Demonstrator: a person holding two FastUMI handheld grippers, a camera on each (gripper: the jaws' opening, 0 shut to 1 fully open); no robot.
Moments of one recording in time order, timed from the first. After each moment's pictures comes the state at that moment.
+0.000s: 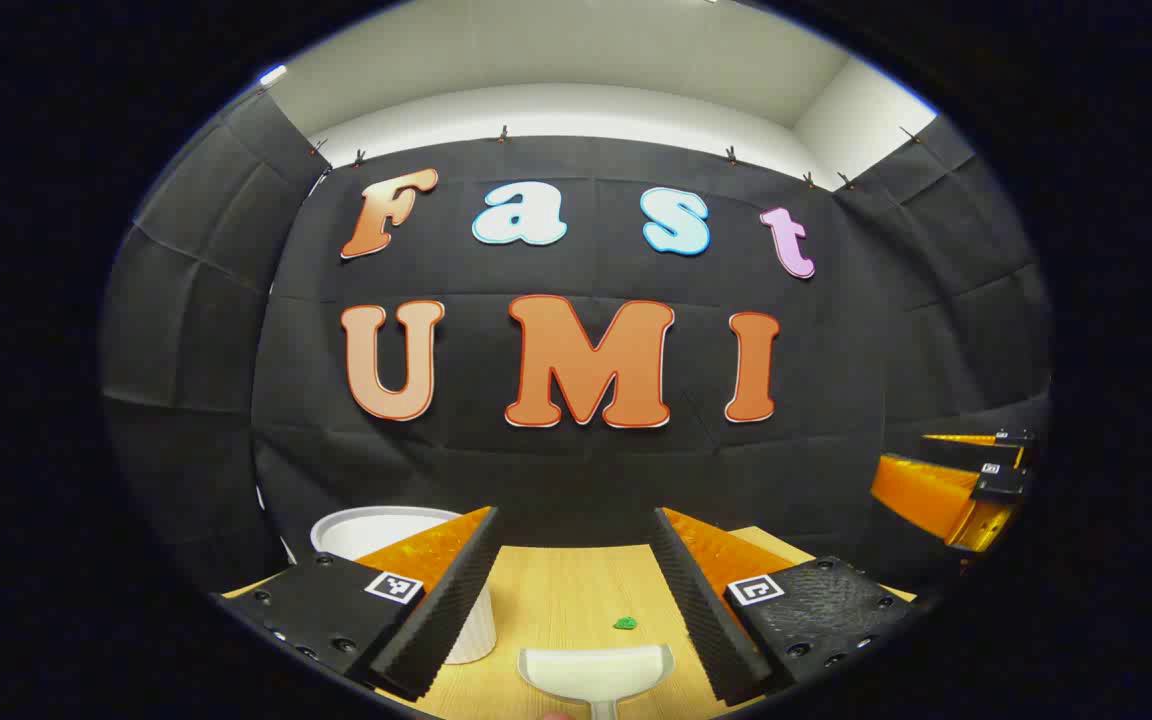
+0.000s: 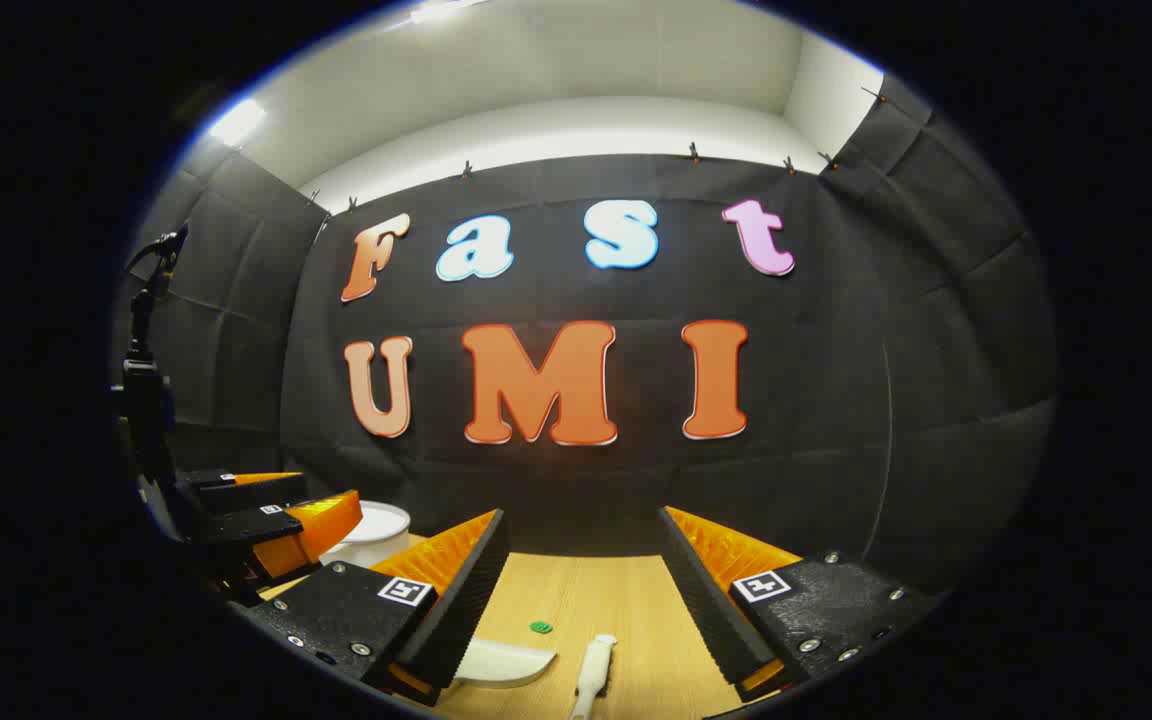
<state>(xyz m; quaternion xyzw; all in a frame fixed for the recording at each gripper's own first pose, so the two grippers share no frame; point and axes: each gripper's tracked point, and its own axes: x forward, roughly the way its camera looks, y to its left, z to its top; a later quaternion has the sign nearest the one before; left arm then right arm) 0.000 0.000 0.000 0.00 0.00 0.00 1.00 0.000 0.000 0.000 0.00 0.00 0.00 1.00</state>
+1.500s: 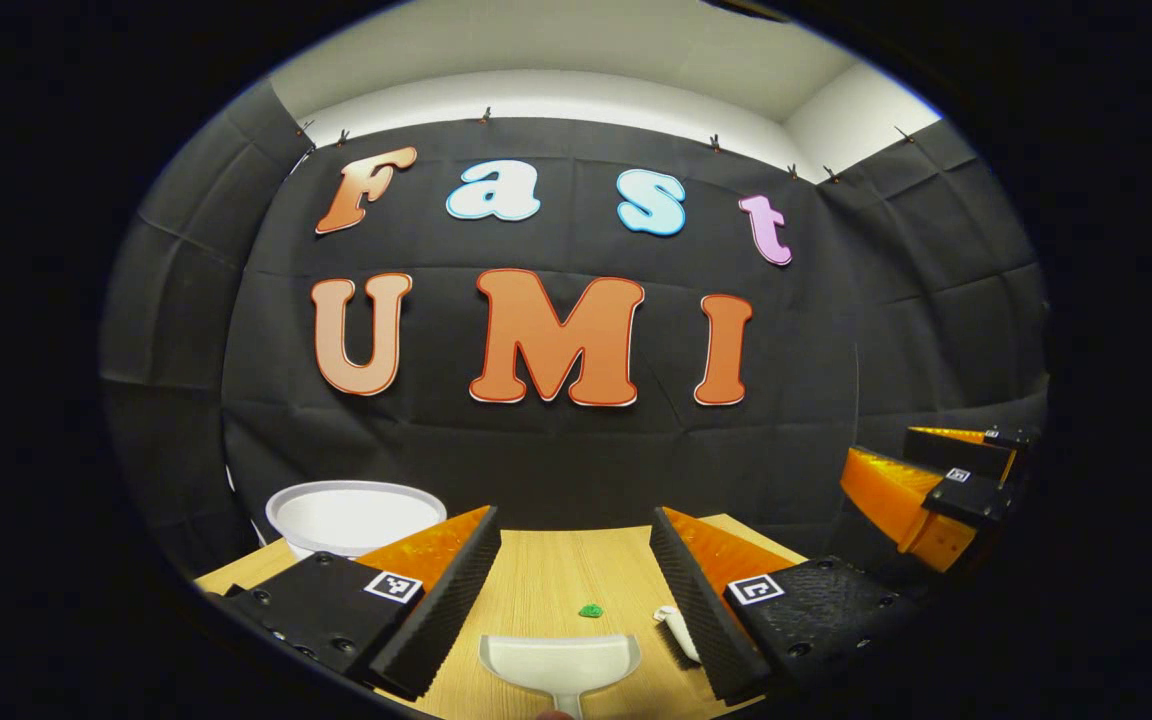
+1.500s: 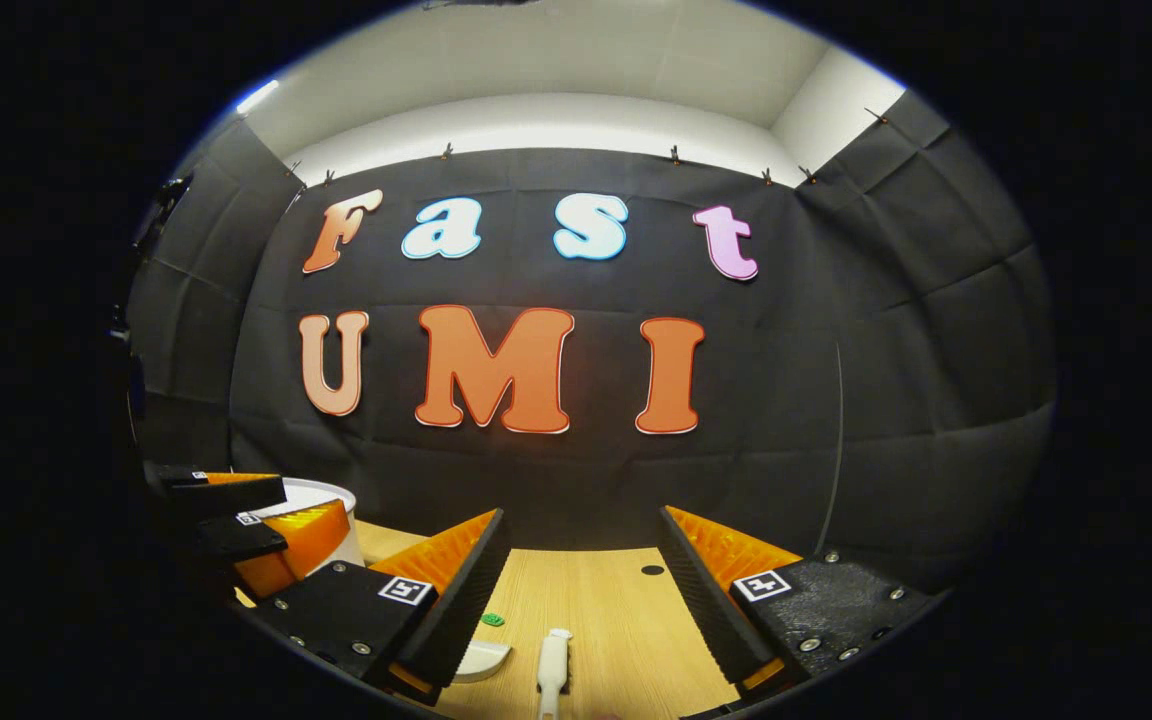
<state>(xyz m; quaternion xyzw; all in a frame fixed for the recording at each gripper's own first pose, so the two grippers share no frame) 0.007 -0.027 -0.026 -0.02 0.03 -0.04 1.00 0.001 -0.020 0.003 -0.04 -0.02 -0.08 1.00</state>
